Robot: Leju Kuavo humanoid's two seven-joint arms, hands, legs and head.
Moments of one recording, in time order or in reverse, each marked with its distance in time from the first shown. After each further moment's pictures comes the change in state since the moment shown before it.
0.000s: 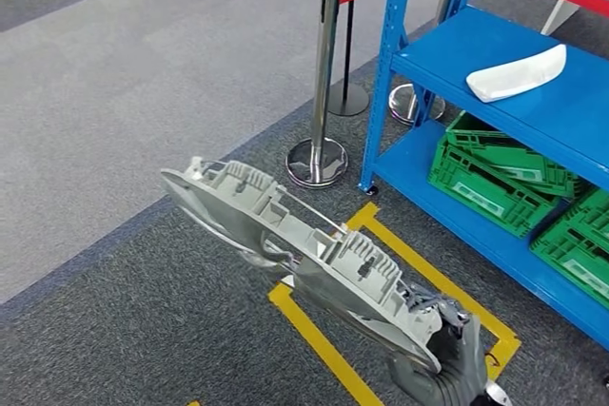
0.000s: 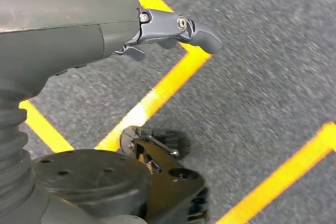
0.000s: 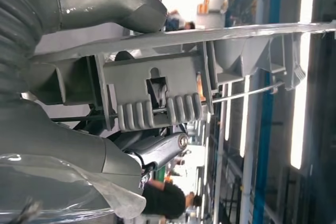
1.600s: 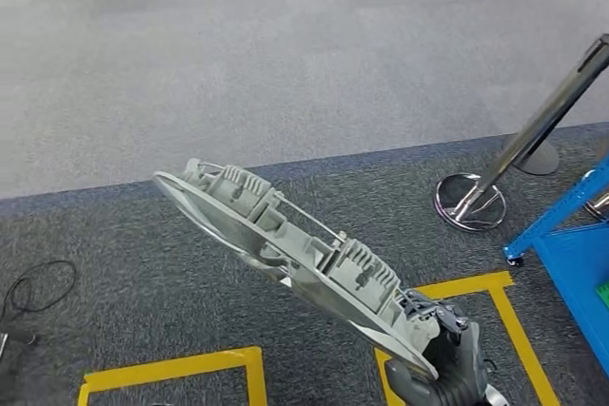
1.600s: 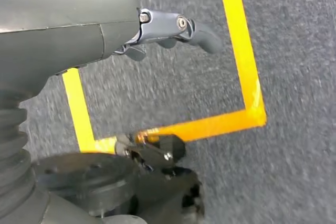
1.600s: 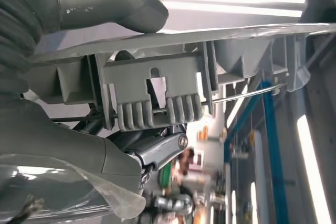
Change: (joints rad) left arm -0.017 -0.013 -0.085 0.038 0.083 0.006 -0.026; right arm 0.006 -0.034 0.033 -0.012 0.008 -0.056 -0.001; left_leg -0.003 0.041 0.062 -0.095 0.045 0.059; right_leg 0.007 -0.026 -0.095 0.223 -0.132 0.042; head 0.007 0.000
